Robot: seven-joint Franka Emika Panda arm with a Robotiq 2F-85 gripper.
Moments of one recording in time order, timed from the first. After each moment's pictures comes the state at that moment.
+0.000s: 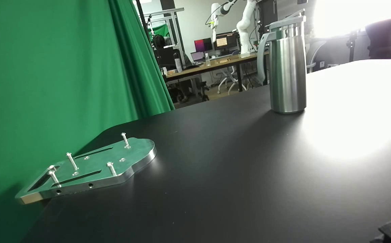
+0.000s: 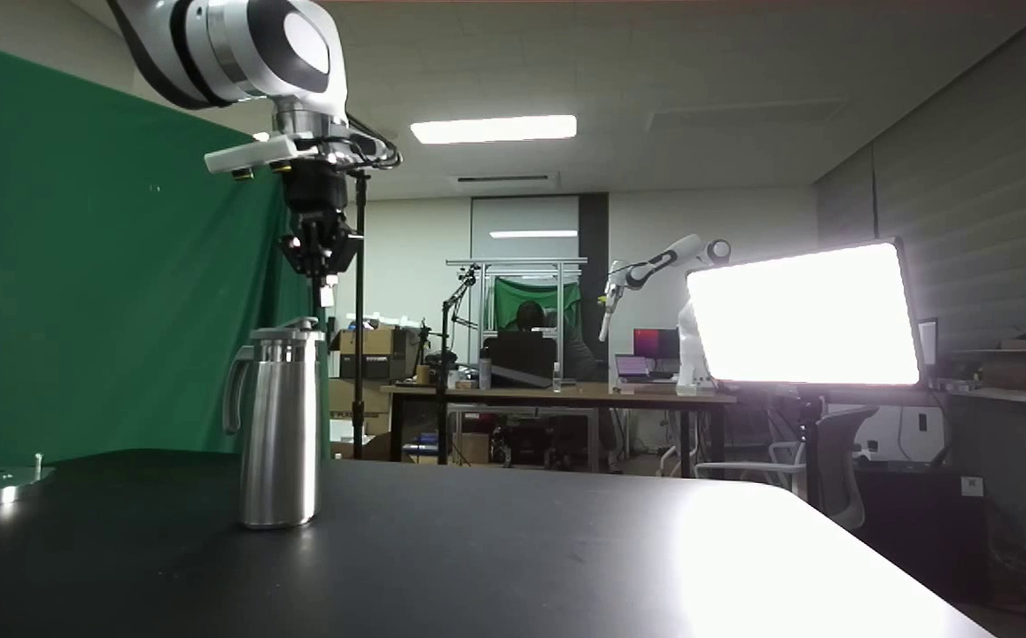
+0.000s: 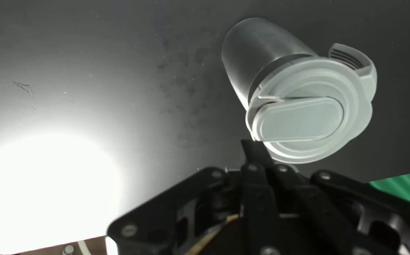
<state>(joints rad) -0.01 -0.02 0.07 -2.21 -0.01 2.36 0.25</state>
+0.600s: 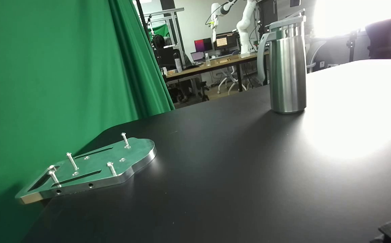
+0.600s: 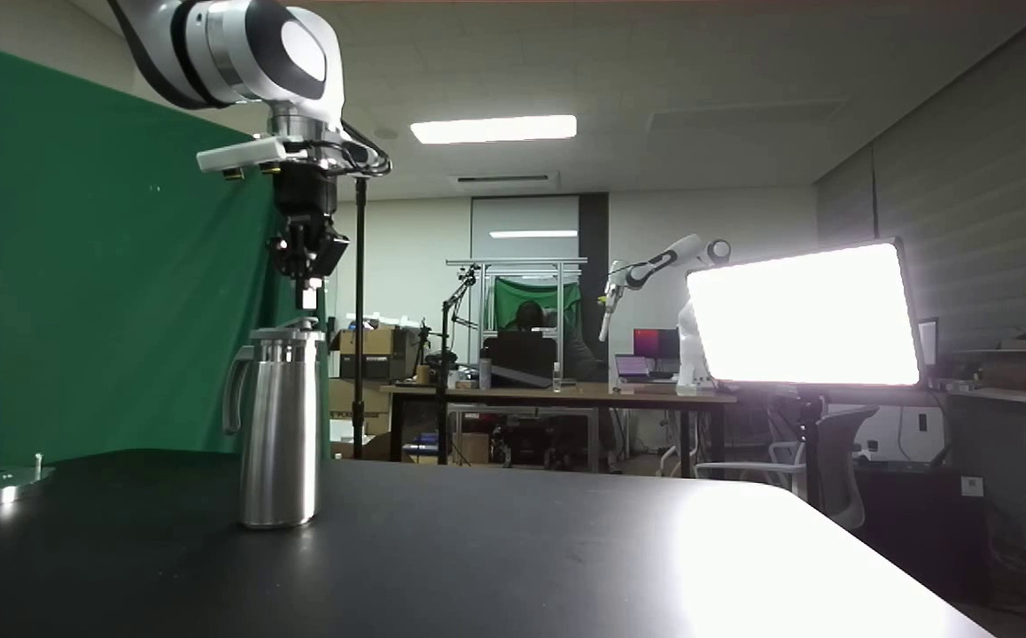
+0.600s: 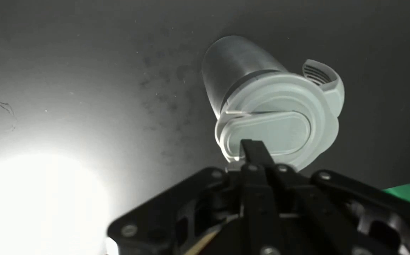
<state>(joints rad) 0.02 0.00 0.07 -2.16 0.04 2.28 0.25</state>
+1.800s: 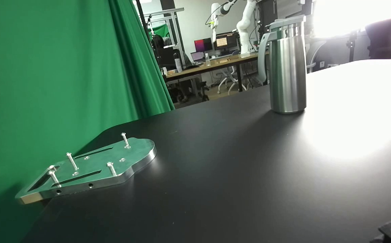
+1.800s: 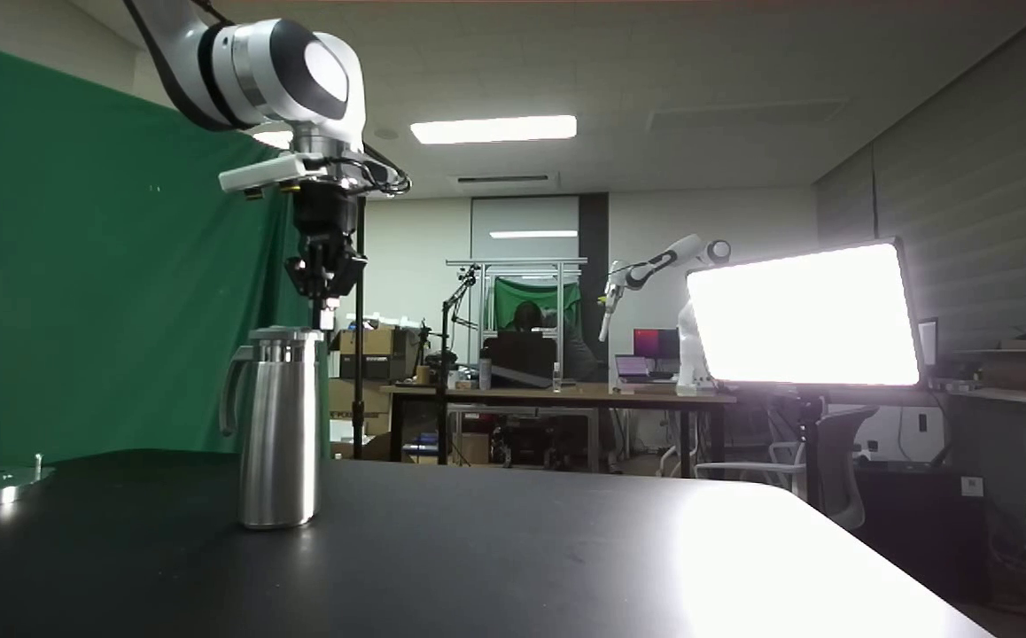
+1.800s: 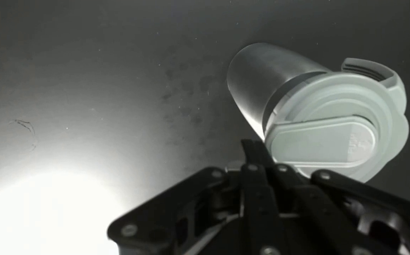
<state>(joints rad) 0.01 0.06 0.03 -2.14 0.02 2.27 0.26</state>
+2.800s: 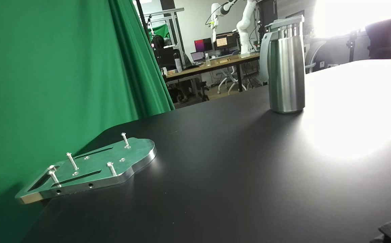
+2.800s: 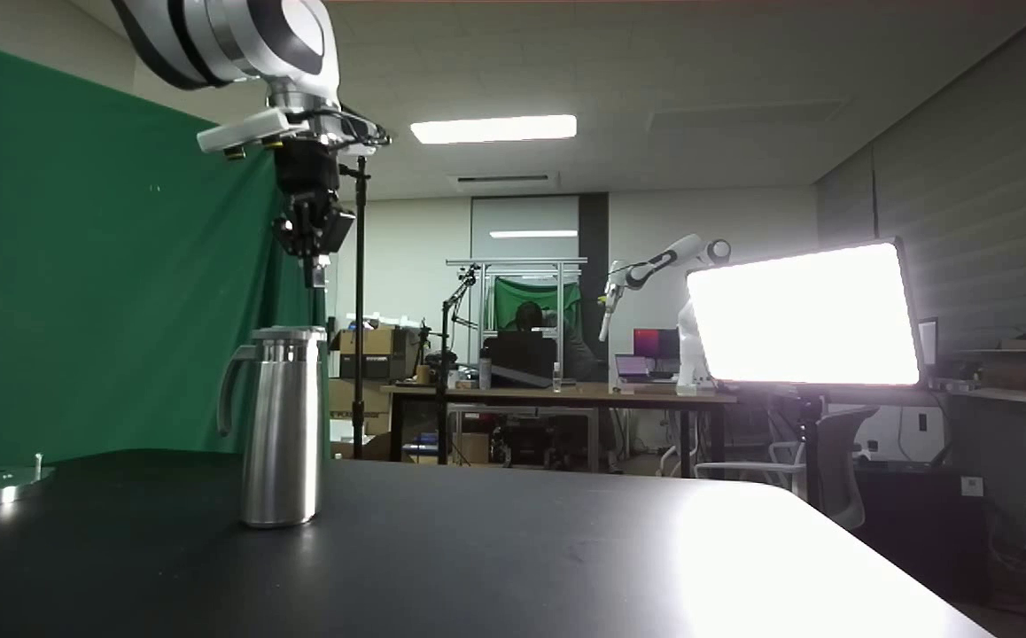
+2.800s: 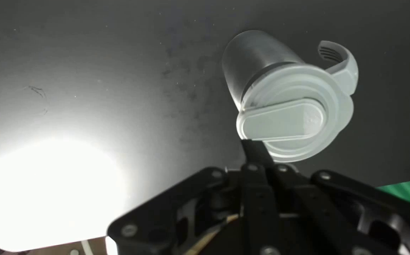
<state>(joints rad) 0.05 -0.04 0.04 -2.15 -0.05 2.24 0.29</state>
